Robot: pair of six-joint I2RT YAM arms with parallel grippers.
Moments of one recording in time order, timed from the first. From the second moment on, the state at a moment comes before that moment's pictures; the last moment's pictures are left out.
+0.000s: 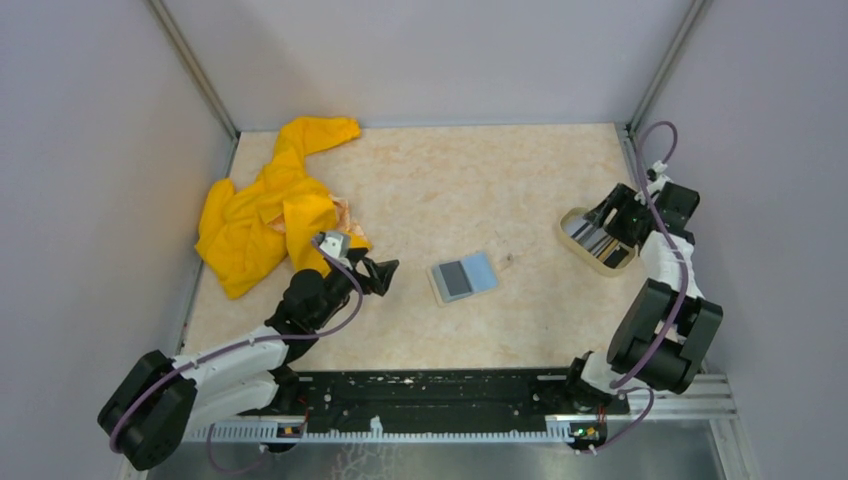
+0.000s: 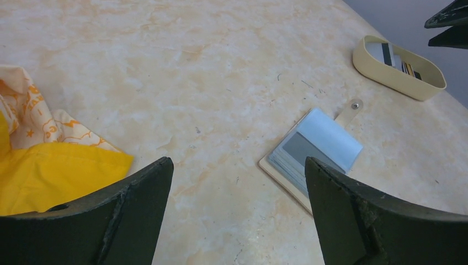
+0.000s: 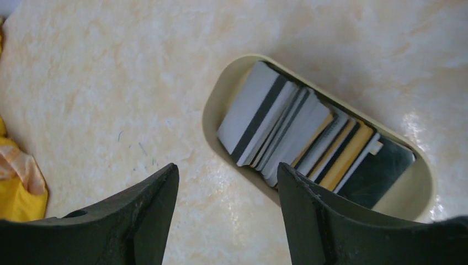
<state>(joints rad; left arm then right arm) -0.68 0.99 0.20 0.74 -0.12 -0.28 -0.45 1.40 0.90 -0.27 -0.56 0.17</state>
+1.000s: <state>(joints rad) -0.68 1.00 0.18 0.76 -0.14 -0.28 -0.58 1.63 0.90 -0.25 -0.48 0.44</state>
